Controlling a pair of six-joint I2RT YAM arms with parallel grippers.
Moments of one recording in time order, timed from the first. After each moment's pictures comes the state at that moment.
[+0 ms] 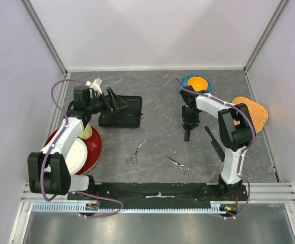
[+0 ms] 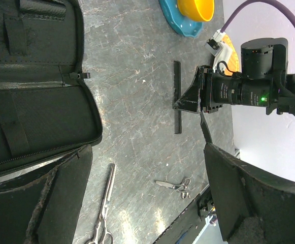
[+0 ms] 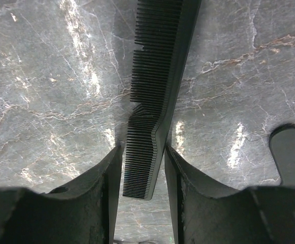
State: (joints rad) left arm -0.07 1.33 0.93 -0.15 0.66 -0.59; right arm 0.35 1.98 1.37 -0.81 0.07 0.46
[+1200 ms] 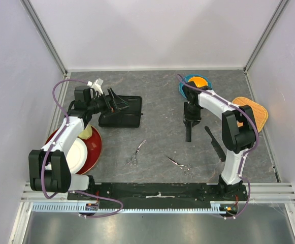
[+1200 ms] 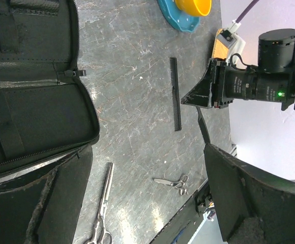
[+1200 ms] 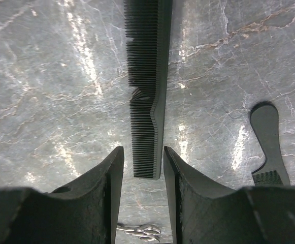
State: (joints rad) left arm -0.07 1.35 0.93 -0.14 0.69 -0.59; right arm 0.34 1.93 1.43 -0.90 0.07 0.47
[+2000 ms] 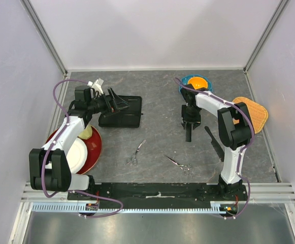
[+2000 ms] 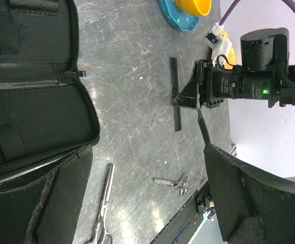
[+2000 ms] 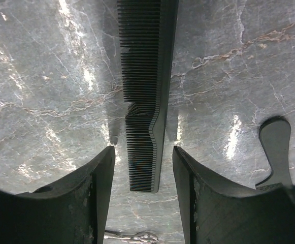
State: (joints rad) left arm -0.07 1.37 0.93 -0.12 0.69 -0.59; right arm 0.34 2.00 1.43 -0.89 0.08 0.46
